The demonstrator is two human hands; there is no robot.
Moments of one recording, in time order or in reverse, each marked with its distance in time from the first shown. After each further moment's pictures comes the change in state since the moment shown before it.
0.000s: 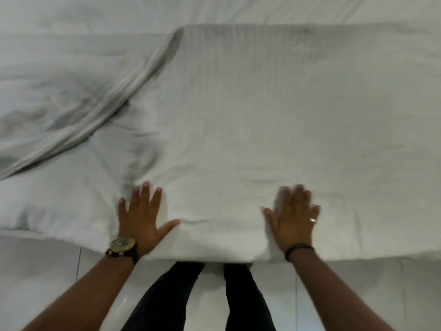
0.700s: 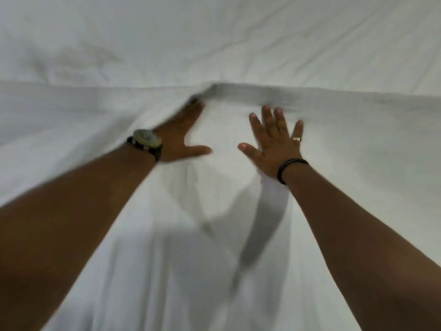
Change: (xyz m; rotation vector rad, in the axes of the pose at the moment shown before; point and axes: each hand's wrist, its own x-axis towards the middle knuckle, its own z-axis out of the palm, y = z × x) left_hand 0.425 -0.092 -0.183 -0.160 0.148 0.505; right_hand 0.380 -0.249 -0.076 -0.167 0.139 -0.339
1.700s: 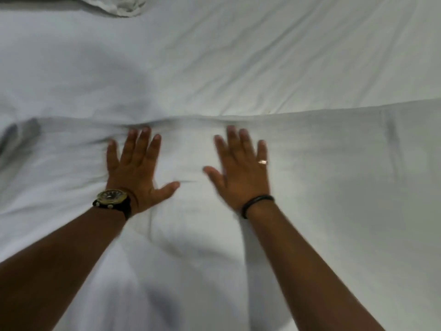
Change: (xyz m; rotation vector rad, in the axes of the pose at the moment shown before) left_hand 0.081 0.090 0.051 0.385 0.216 -0.202; right_hand 0.007 0.098 -0.009 0.141 0.263 -0.026
